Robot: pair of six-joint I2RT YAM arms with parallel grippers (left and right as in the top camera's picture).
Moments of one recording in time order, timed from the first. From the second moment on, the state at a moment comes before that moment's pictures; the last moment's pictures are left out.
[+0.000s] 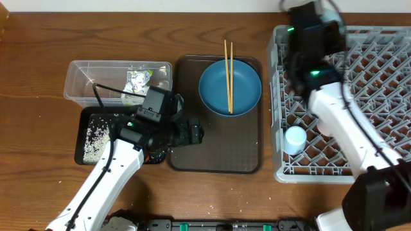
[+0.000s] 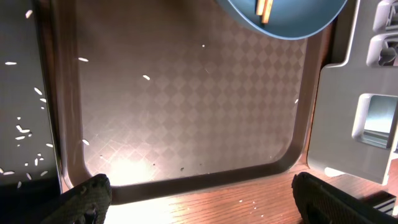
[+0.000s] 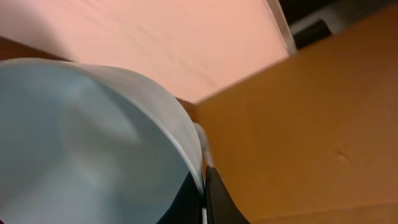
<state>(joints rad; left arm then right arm) -0.37 1.28 0.95 -0.84 0.30 -0.51 0.21 1.68 1.37 -0.10 0.94 -0.62</state>
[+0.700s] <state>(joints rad) -0.37 1.28 0.95 -0.84 0.30 -0.51 -0.13 1.94 1.37 0.16 0.87 -0.84</state>
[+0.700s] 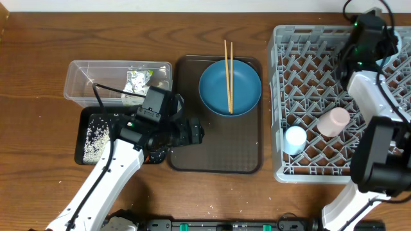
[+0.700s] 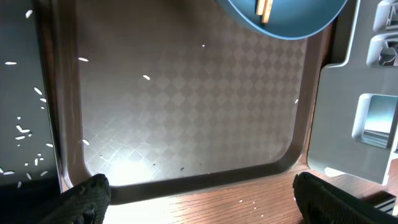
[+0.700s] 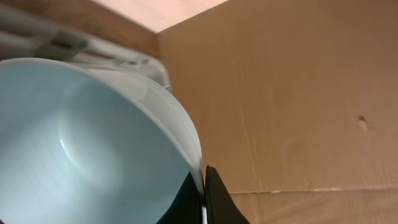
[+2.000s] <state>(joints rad) -0.37 1.28 0.95 -0.84 0.30 -0.51 0.17 2.00 1.39 -0.07 1.00 -0.89</state>
